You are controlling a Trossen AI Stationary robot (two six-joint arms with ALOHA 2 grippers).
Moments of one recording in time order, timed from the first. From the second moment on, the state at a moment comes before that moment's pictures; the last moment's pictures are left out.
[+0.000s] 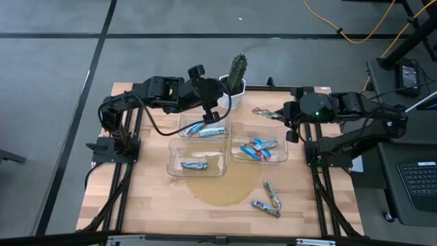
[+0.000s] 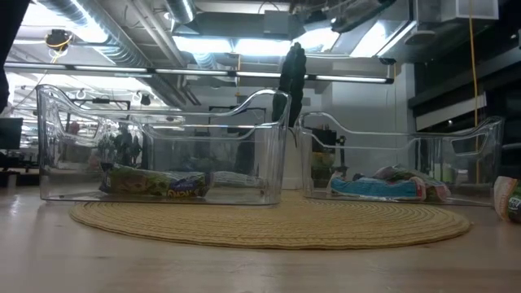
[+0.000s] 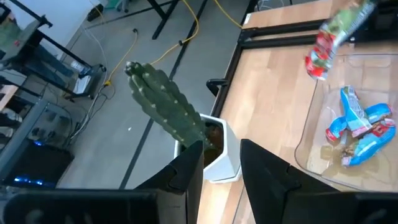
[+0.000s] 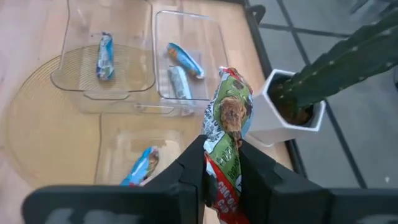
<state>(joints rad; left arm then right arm) 0.01 1.81 2.33 -1.23 -0.63 0.10 0.04 1.06 1.39 -1.06 0.30 -0.06</state>
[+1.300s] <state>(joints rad) 0.00 1.81 2.33 -1.23 -0.63 0.04 0.00 1.28 0.87 -0.53 0.23 -0.08</state>
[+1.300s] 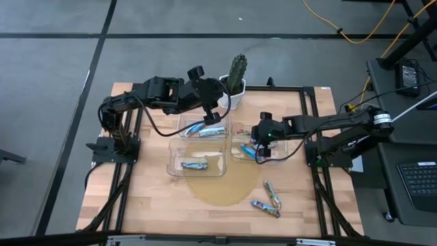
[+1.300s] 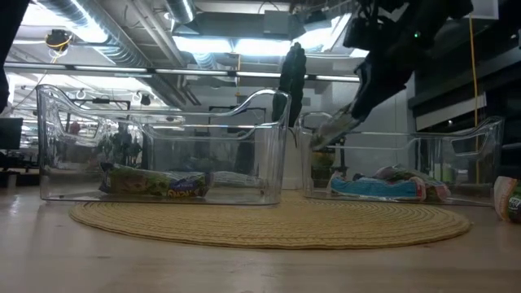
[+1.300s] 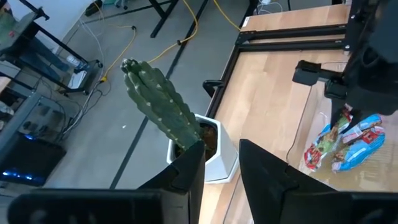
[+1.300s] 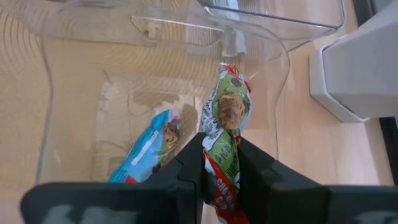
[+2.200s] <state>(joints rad) 0.00 1.81 2.33 -1.23 -0.63 -0.01 -0.04 1.28 0.75 -0.36 0.18 -0.09</state>
